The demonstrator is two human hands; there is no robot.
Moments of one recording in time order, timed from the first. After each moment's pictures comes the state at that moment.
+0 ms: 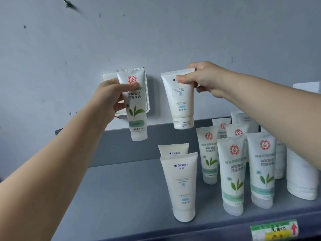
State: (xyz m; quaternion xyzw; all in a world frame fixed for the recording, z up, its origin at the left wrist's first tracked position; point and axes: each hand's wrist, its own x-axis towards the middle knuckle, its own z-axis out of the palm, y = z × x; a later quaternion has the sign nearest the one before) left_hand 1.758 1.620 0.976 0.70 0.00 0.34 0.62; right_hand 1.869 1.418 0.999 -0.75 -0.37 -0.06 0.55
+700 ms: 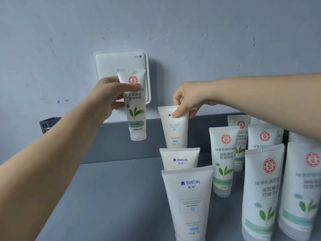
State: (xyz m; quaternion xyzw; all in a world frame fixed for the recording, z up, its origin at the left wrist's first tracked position) left_hand 1.825 1.667 0.955 0.74 0.04 0.32 0.59; right_hand 1.935 1.480 0.962 -0.88 -0.42 0.02 0.22
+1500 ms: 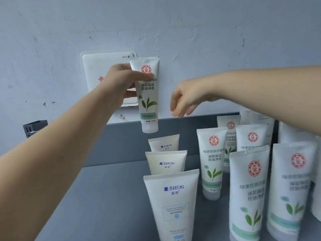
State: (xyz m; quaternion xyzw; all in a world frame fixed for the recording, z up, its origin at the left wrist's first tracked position) left_hand 1.859 1.622 0.975 0.76 -0.01 0.31 0.58; right_hand 1.942 1.457 0.970 -0.88 -0.42 0.09 0.21
